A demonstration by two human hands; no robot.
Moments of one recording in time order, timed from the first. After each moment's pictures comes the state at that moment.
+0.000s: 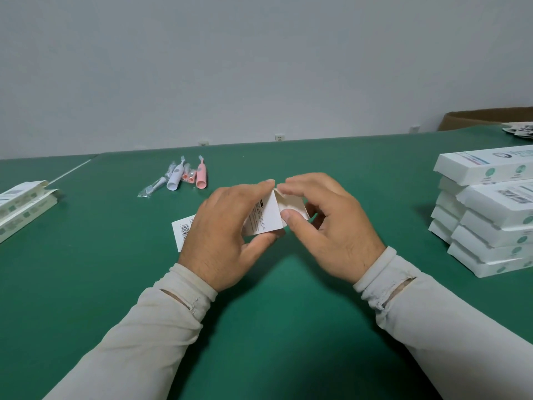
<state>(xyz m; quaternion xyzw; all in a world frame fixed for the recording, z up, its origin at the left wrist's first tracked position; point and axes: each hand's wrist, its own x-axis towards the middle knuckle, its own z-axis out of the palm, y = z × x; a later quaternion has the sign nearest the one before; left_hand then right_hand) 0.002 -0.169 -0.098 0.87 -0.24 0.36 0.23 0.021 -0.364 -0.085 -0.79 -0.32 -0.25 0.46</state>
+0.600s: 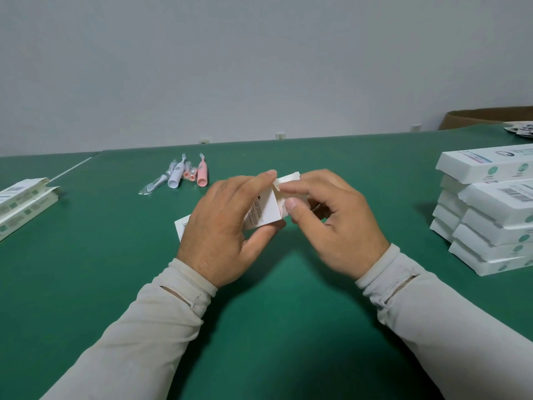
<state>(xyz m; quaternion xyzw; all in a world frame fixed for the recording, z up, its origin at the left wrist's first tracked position) 0.000 -0.170 -0.091 0.87 -0.25 0.38 0.20 0.018 -0.362 -0.085 -0.76 -0.32 -0.26 0.51</state>
